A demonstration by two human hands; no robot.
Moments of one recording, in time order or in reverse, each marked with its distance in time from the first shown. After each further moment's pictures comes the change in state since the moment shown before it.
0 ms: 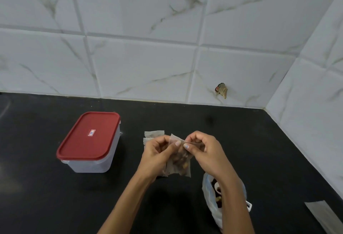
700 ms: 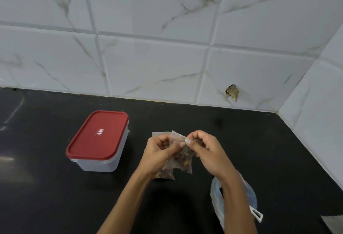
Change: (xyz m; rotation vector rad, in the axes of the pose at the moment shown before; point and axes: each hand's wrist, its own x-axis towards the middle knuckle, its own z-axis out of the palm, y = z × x) left_hand 0.013 -0.002 -0.018 -0.051 0.017 -0.029; right_hand 0.019 -0.001 0.013 0.134 -0.099 0.006
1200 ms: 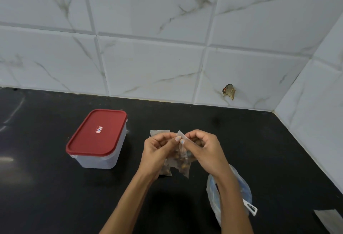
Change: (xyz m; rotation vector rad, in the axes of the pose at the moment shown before) left_hand -0.014 0.002 0.014 -0.163 0.082 0.074; right_hand -0.012 -0.002 0.001 0.087 0.078 -0.097
